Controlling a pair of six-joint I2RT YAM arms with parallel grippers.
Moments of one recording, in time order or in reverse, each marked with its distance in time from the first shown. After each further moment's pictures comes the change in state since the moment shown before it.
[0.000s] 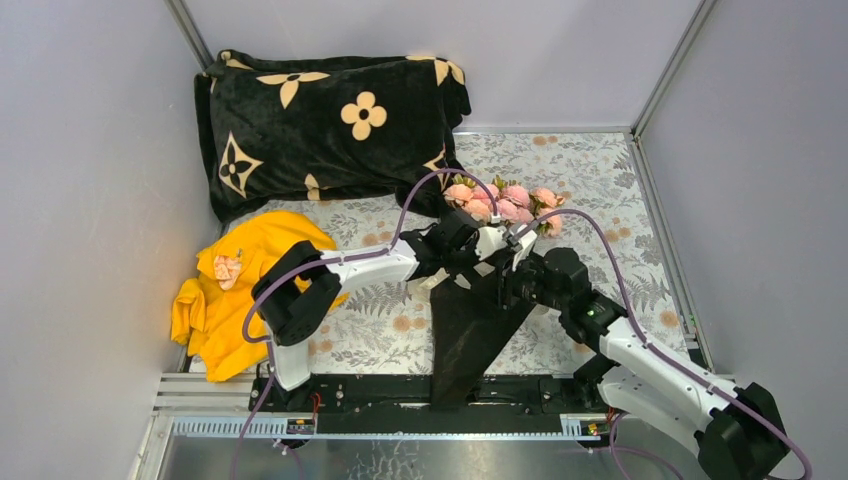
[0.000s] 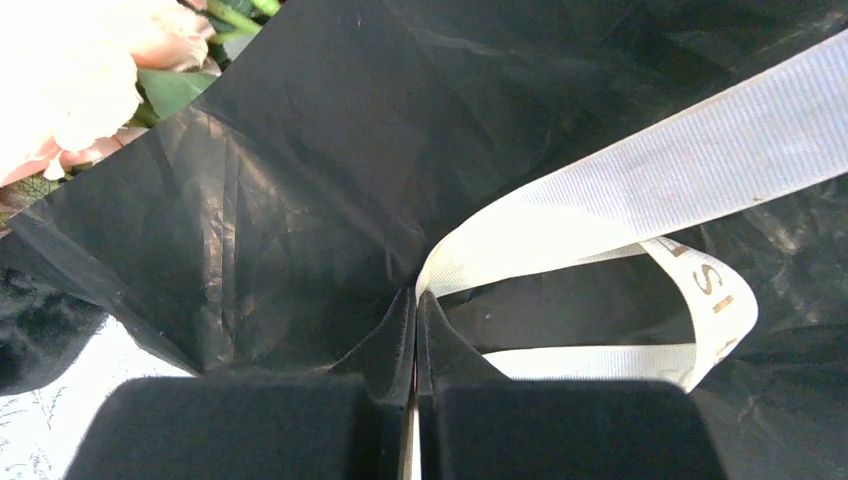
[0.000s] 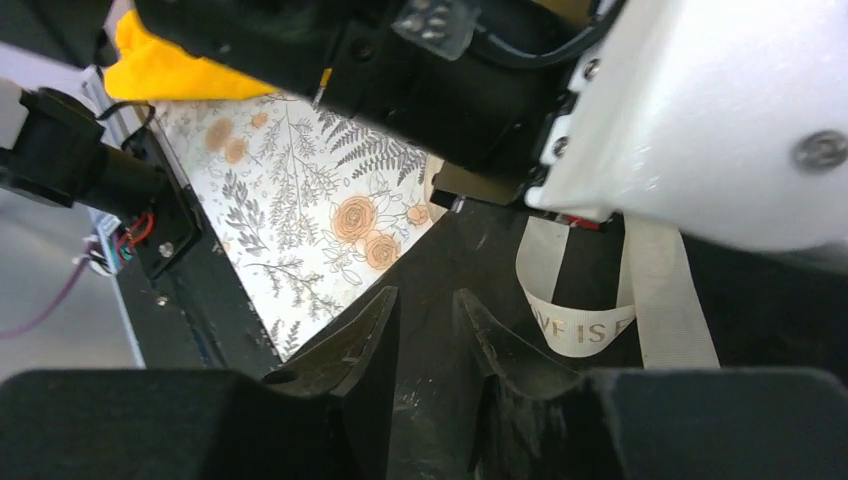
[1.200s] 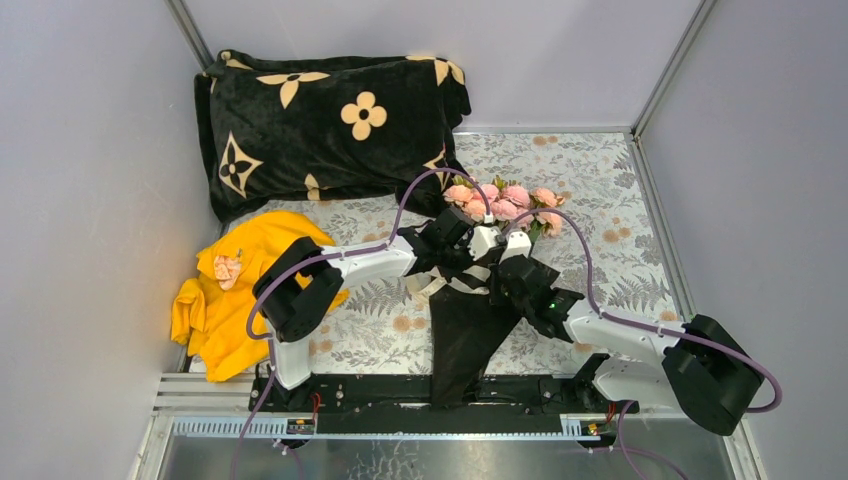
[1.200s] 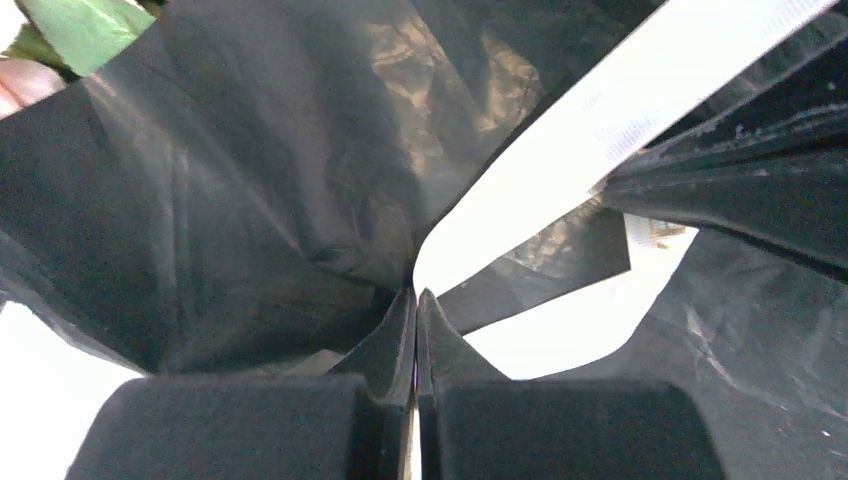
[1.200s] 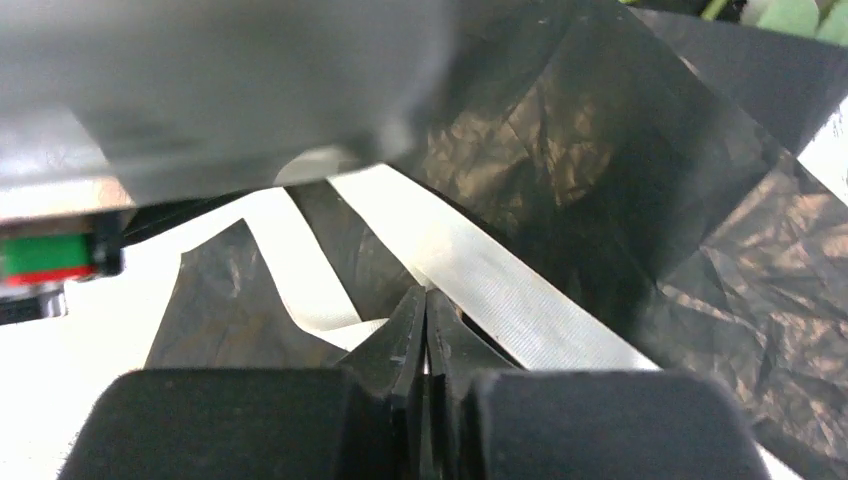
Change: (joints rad) left arm 0.045 0.021 0.000 -0.056 0.136 -0.049; right arm 0.197 0.339 0.010 0.040 0.702 0.165
